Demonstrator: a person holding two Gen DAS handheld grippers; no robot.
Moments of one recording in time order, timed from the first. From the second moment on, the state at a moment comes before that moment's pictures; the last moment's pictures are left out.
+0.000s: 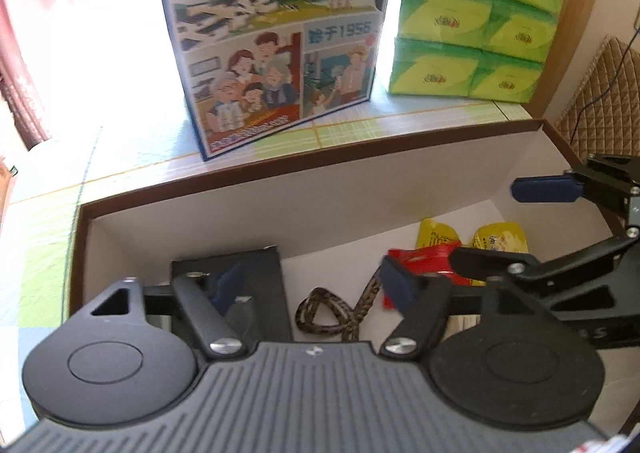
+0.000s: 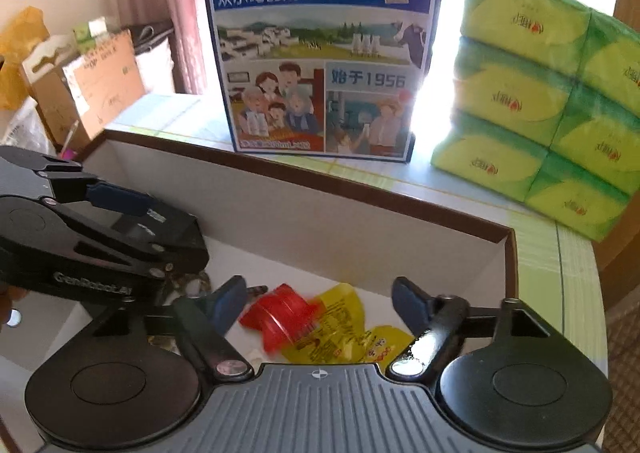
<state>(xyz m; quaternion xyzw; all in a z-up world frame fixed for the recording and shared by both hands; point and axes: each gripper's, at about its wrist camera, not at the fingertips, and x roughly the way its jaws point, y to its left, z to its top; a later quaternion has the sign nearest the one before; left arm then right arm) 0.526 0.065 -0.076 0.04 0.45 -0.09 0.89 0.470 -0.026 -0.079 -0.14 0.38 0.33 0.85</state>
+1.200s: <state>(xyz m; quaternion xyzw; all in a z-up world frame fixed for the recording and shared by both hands) 0.351 0.076 0.005 0.01 0.40 -0.04 0.92 0.326 -0.105 -0.012 -0.07 0.36 0.28 0.89</state>
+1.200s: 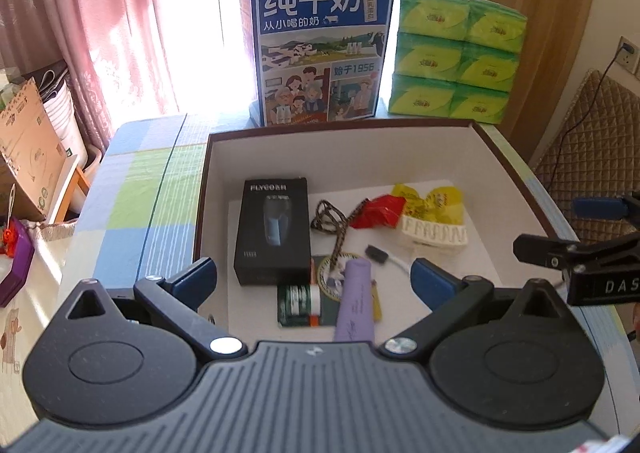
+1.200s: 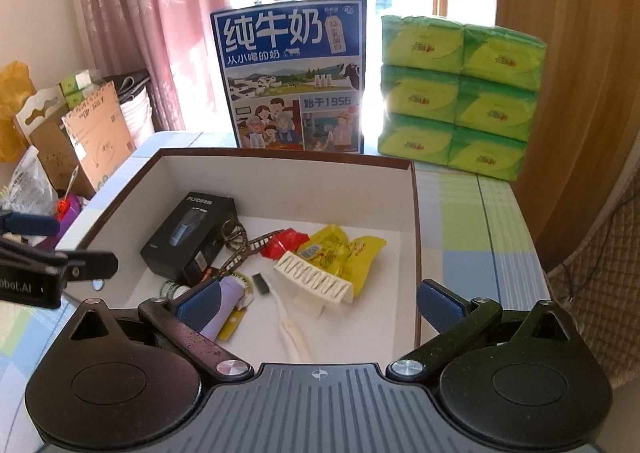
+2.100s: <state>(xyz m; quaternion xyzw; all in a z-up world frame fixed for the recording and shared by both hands) 0.235 0.060 0.005 0.01 0.42 -0.02 0.91 0.222 -0.146 -0.010 -0.07 0.37 0.30 0.88</state>
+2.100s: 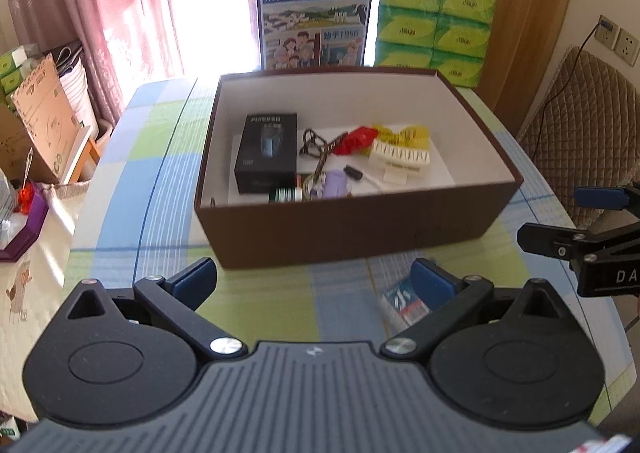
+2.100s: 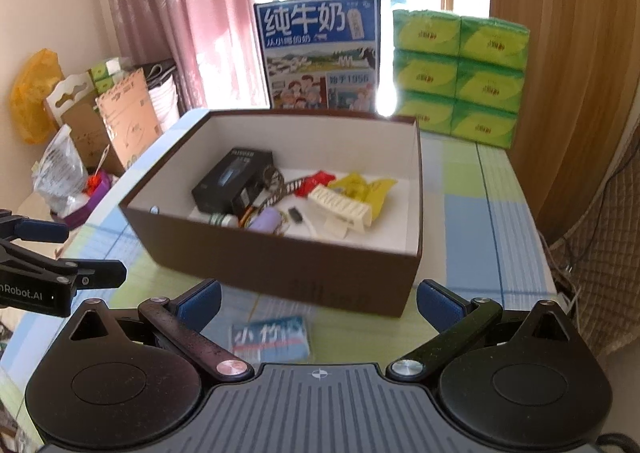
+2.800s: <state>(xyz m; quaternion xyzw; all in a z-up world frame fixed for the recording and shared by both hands) 0.189 0.052 -0.026 0.02 0.46 -0.02 0.89 0.173 -0.155 -0.047 -0.09 0.42 0.32 0.84</state>
